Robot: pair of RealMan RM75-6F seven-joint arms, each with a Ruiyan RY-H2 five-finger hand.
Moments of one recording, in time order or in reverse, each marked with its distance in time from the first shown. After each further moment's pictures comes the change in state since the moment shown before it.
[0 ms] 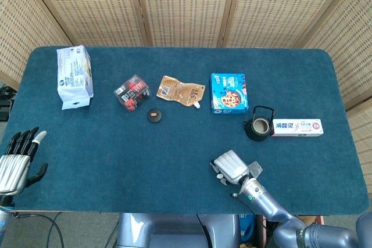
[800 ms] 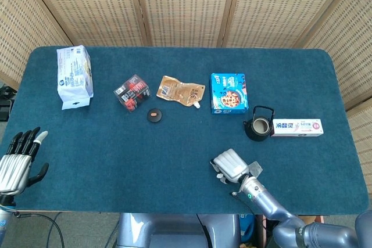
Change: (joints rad) left arm -0.006 -0.004 0.002 0.009 0.003 -0.008 -0.006; right arm 0.018 0.005 -0.003 -0.007 0.025 0.009 -0.007
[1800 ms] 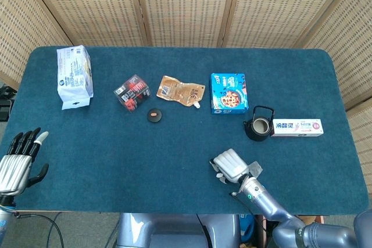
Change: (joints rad) left arm -0.001 0.002 0.005 0.004 0.002 -0.003 -0.003; right arm 0.003 -0.004 -0.015 -0.002 0.000 0.029 0.024
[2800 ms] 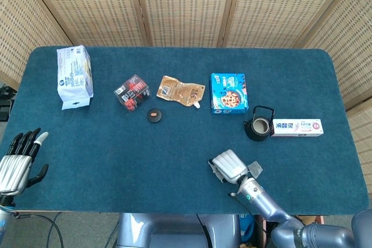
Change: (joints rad) left arm 0.000 0.000 0.002 0.010 -0.002 -0.003 -0.009; right arm 0.002 -0.013 -0.003 0.004 0.001 0.009 0.011
